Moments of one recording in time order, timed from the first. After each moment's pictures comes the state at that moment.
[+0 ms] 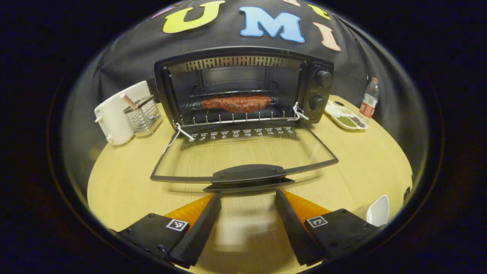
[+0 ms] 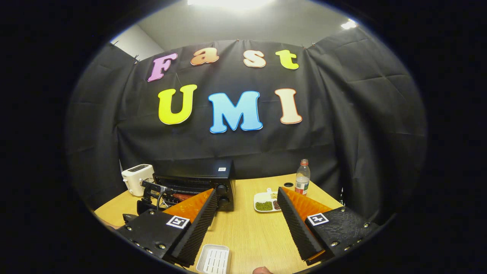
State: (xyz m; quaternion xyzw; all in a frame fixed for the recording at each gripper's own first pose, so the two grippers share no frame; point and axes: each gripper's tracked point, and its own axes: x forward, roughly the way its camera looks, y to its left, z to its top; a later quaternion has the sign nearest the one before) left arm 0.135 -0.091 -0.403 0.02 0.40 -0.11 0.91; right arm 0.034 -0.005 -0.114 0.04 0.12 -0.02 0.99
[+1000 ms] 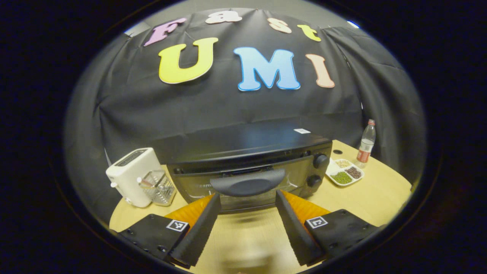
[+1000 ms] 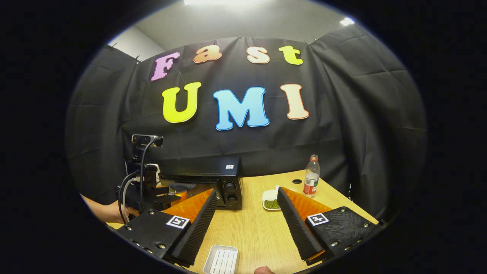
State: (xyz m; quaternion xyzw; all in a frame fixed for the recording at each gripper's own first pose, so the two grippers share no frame) left arm 0.241 -0.090 -0.237 0.04 0.20 -0.12 0.97; right arm 0.044 0.012 -0.124 0.05 0.13 0.00 0.99
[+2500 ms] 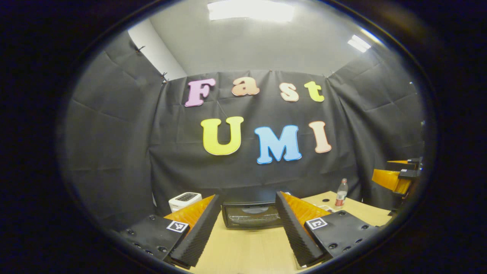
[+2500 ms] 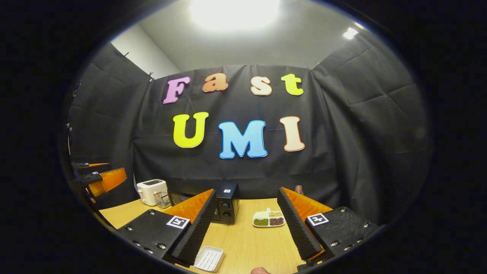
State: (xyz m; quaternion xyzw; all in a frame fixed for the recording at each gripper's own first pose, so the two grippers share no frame) left arm -0.026 -0.046 0.008 0.01 -0.01 -0.03 1.00; right arm -0.026 -0.030 -0.030 0.02 0.03 0.02 1.00
